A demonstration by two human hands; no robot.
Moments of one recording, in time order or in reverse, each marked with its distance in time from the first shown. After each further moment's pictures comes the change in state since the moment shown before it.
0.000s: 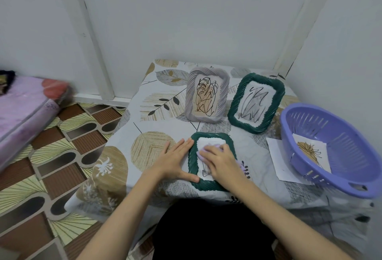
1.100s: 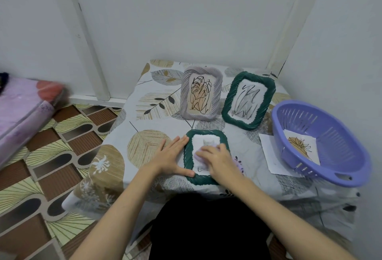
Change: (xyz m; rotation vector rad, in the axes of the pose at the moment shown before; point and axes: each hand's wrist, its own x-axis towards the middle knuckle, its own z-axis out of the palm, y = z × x) left_hand -0.005 0.007 -0.003 -0.027 0.004 -0.036; right_hand -0.009 -0.001 -0.011 0.073 -0.059 0.053
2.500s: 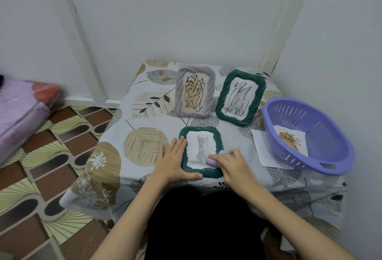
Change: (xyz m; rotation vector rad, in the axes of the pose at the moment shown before) left_hand -0.011 0.032 0.032 0.057 0.165 -0.090; right_hand -0.053 0.025 -0.024 0.084 0.059 0.016
